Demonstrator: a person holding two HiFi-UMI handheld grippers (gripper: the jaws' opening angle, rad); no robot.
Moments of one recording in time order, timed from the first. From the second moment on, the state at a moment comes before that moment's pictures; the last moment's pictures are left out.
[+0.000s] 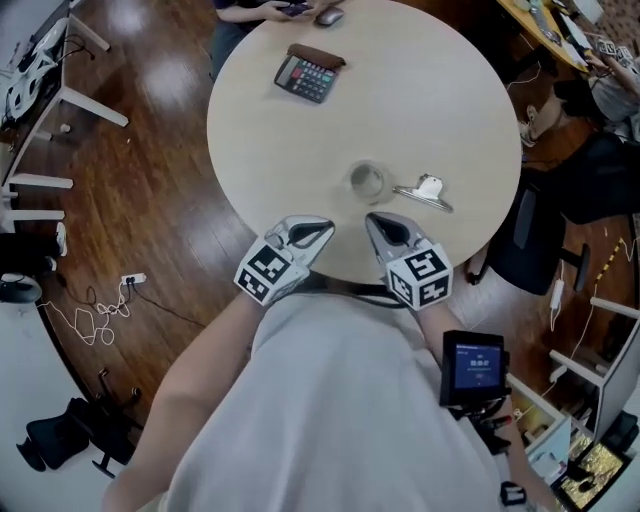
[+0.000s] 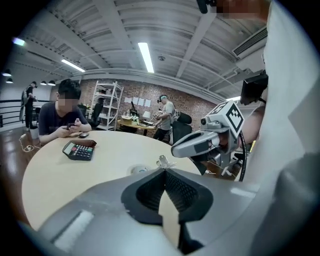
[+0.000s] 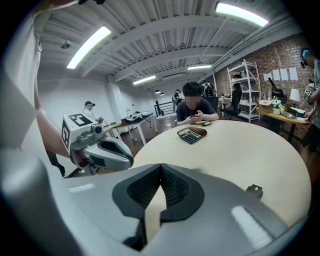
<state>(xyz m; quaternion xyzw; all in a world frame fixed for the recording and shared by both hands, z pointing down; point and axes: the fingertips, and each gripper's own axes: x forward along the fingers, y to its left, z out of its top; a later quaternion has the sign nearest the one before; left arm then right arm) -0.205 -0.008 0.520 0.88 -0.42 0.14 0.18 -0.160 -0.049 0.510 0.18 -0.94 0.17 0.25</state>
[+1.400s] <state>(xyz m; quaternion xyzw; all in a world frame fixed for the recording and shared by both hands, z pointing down) -0.140 -0.099 0.677 0.81 -0.11 0.57 0.05 -0.084 -0.098 0.569 0.22 -0.90 0.27 0.25</state>
